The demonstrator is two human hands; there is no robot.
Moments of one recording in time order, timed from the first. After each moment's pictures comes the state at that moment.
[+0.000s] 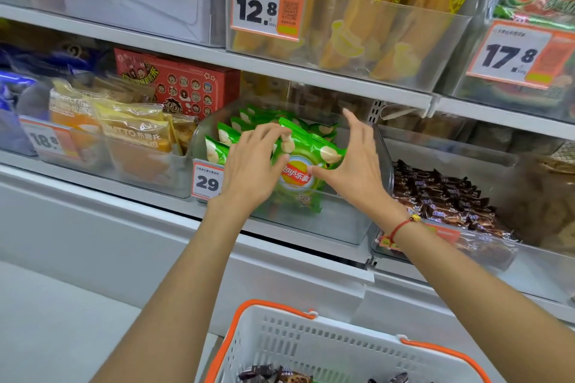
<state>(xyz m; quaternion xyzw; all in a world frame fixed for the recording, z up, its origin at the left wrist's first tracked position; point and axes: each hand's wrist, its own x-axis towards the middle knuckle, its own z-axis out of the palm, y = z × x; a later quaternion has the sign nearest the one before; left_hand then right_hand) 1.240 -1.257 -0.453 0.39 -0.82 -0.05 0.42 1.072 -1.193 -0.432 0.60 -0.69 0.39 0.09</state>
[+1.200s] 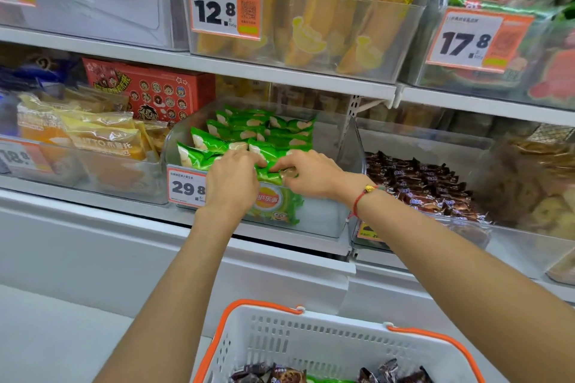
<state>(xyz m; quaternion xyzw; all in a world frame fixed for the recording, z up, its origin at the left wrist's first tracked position) 1.224 -1.238 -0.454 0.50 -0.81 -0.02 0.30 1.075 -1.204 -0.421 0.73 -0.68 0.10 -0.04</state>
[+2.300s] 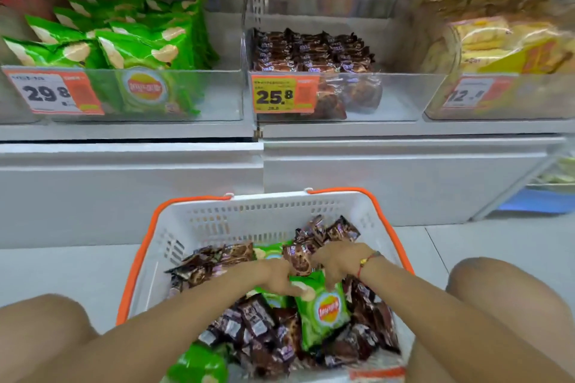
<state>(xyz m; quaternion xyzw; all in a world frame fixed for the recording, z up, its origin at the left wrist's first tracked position) 1.132 -1.019 -0.684 0.22 -0.86 -0.30 -0.35 1.003 -0.941 -0.659 0.57 -0.69 -0.29 -0.33</state>
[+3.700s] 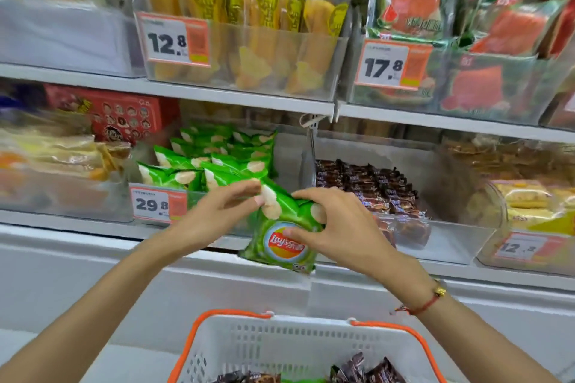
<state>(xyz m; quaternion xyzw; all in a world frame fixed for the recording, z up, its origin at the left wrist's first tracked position) 1.227 -1.168 -0.432 0.24 -0.80 -0.47 0.30 1.054 -1.046 -0.416 0.68 -0.69 0.25 0.08</state>
